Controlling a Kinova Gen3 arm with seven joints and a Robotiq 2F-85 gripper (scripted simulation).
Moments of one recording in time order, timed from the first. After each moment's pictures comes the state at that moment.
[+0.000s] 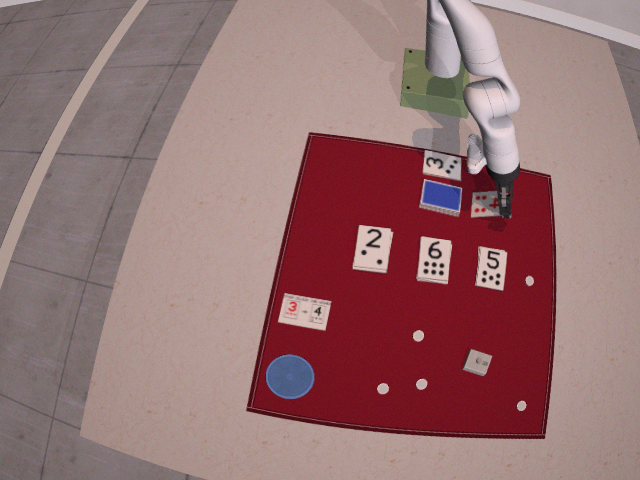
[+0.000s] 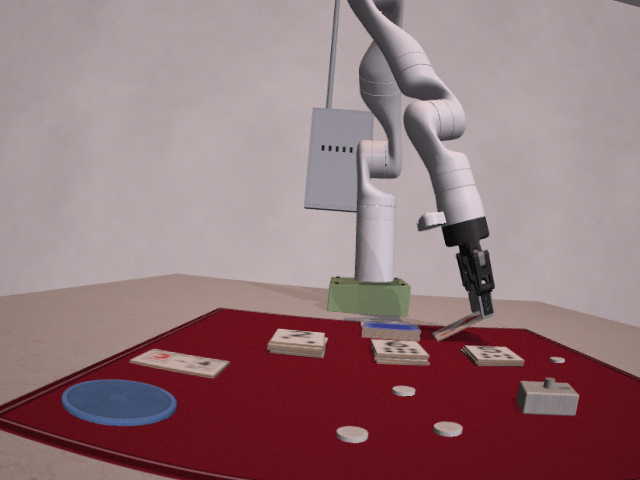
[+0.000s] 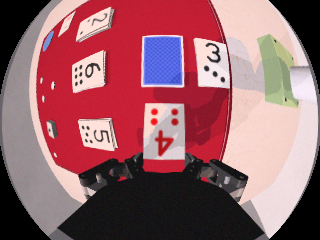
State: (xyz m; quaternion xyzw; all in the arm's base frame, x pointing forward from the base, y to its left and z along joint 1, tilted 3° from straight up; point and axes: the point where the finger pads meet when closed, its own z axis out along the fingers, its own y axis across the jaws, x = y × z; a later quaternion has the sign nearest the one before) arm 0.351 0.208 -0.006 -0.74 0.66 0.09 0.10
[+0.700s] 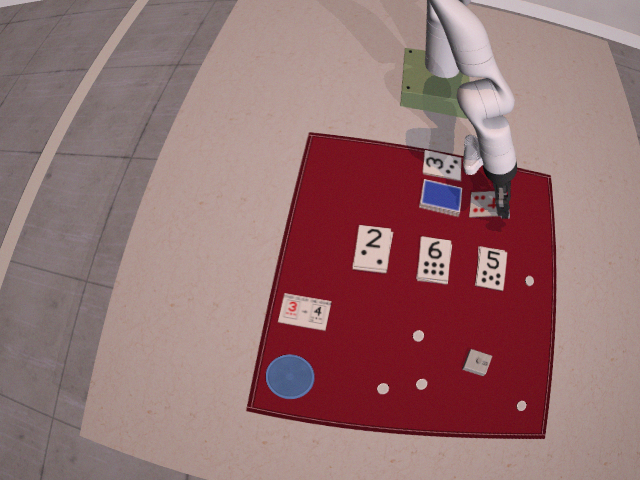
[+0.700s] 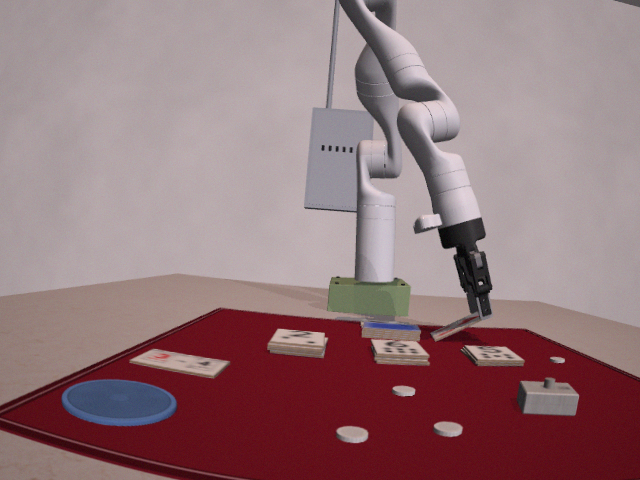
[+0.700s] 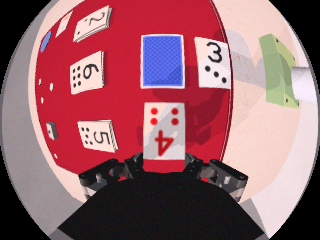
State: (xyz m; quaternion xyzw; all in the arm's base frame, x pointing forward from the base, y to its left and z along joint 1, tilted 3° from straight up) arm 0.352 0.205 -0.007 -0.73 0.66 0.10 0.11
